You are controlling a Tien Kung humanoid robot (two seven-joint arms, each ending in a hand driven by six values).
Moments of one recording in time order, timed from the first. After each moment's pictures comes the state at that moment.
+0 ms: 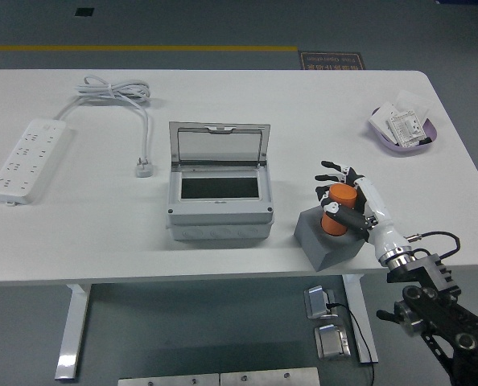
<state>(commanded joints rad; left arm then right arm) 0.04 0.26 -0.36 -0.19 -0.16 0.05 0.03 0.13 -0.26 1.03 1.19 -1.12 -0.19 0.43</state>
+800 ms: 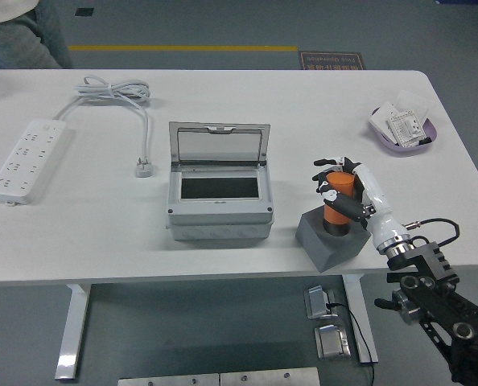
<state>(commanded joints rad) 0.04 0.27 -0.34 -0.19 -0.18 0.06 0.02 0.19 -0.27 1.02 1.20 -1.15 -0.21 0.43</state>
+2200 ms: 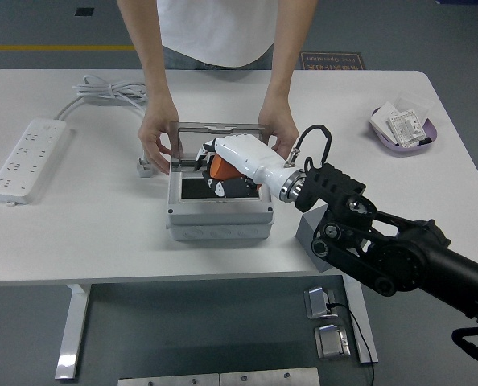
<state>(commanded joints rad) 0.03 0.29 -0.20 -0.18 -0.33 0.06 0.01 0.74 -0.17 0.54 1.18 -1.80 -0.16 0.01</state>
